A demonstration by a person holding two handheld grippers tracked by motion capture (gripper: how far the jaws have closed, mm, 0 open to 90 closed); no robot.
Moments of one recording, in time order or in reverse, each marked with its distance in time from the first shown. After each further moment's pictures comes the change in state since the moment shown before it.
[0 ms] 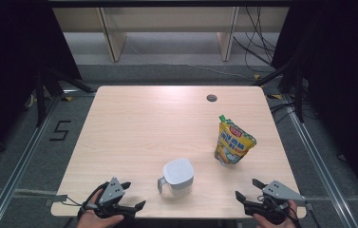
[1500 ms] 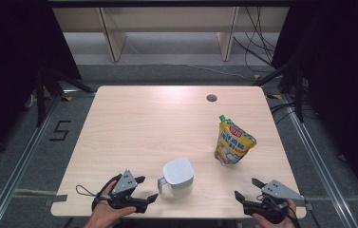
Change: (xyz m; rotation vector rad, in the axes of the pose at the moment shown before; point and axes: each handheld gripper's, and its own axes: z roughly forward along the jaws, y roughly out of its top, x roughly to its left) left arm -0.006 0.025 0.029 -0.036 -0.096 0.019; right arm -0.001 0.000 0.002 -0.008 0.011 -0.013
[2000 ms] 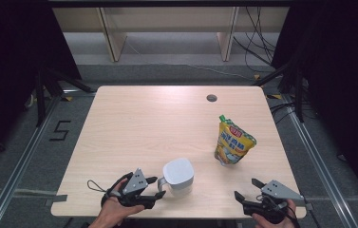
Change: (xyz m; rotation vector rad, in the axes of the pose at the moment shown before) left arm -0.005 0.010 0.019 0.011 -0.017 0.104; right arm 0.000 0.000 0.000 0.004 -0.007 -0.007
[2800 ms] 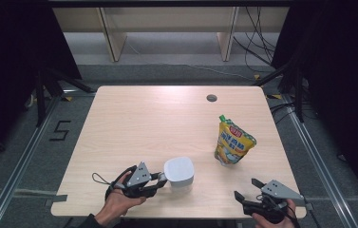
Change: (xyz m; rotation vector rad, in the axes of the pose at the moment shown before) left arm 0.014 0.010 0.015 -0.040 -0.002 0.035; right arm 0.001 0.000 0.001 0.011 0.017 0.030
